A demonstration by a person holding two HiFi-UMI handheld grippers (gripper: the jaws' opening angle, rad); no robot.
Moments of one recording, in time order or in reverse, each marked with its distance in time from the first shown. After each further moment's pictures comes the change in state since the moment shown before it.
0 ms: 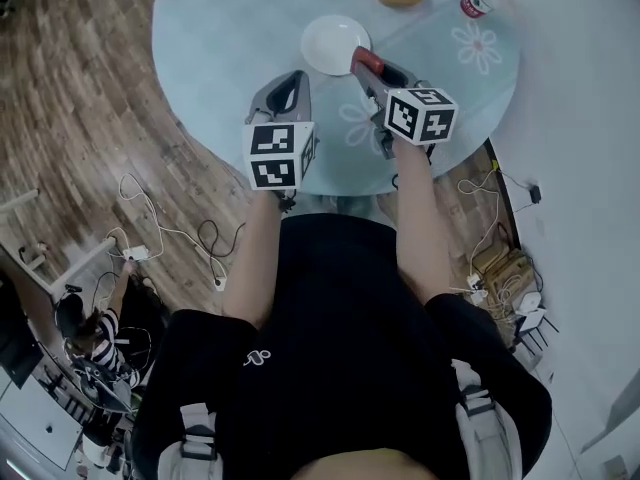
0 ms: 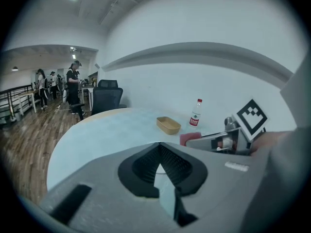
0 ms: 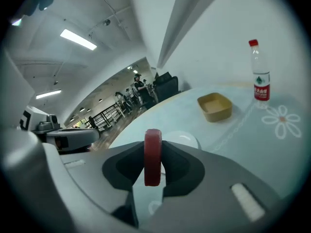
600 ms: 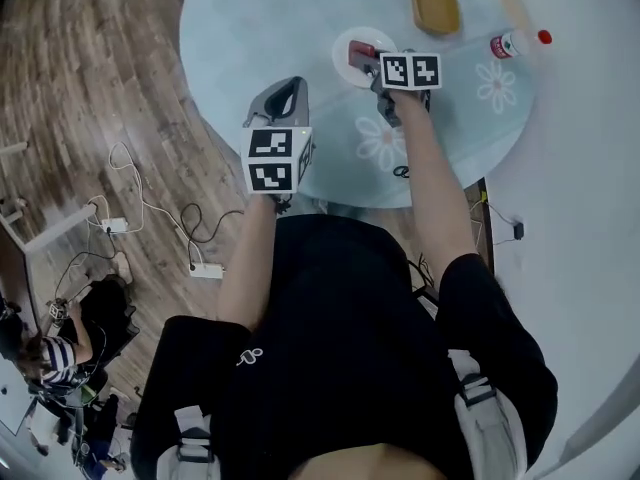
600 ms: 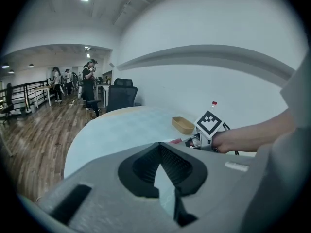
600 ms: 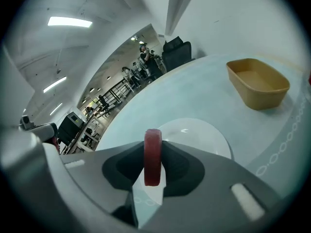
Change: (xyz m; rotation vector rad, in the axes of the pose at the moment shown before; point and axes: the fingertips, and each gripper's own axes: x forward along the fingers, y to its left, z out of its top) left arm -0.033 0.058 -0.008 -0.087 0.000 0.126; right arm 0.126 -0.005 -0.022 -0.045 0.358 0.124
